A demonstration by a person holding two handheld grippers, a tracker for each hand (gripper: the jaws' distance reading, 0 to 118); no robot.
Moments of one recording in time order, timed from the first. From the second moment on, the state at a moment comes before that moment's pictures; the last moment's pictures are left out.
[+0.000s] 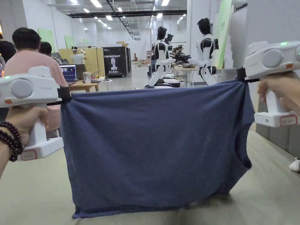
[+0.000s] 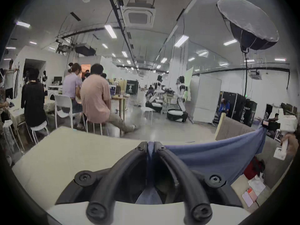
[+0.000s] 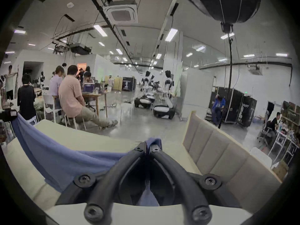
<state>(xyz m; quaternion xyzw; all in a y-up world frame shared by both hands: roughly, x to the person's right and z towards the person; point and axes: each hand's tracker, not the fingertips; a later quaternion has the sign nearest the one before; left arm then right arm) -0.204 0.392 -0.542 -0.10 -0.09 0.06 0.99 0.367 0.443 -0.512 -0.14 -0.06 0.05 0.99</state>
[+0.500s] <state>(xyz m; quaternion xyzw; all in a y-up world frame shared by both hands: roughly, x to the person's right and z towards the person) -0.223 0.346 -0.348 -0.13 -0.10 0.07 0.98 0.354 0.369 -0.321 -0.14 -0.01 0.07 0.99</state>
